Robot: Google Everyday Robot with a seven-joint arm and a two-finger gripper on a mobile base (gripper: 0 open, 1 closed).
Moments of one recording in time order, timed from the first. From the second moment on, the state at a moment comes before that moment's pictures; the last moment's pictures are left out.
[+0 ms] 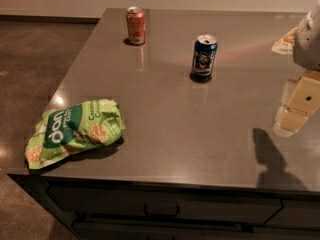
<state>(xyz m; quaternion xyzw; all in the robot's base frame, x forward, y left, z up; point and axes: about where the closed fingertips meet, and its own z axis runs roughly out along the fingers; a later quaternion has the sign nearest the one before) 0.438 -0.217 0.976 -0.60 0.78 -0.03 0.16</state>
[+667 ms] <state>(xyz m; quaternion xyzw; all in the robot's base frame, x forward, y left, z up) 0.455 -0.215 0.977 -0.59 0.79 -0.03 0.18</state>
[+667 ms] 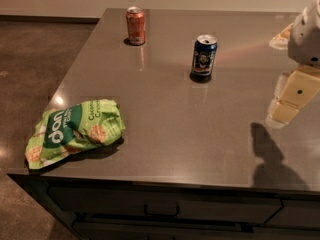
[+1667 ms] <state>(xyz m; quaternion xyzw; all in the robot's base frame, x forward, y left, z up) 0.548 -0.208 0.954 -0.51 0.83 0.00 0.21</state>
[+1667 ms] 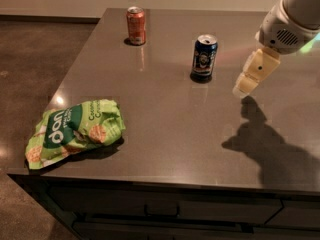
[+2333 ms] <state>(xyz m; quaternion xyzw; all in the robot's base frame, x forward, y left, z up) 0.604 -0.198 0.943 -0.48 0.84 0.03 0.24</state>
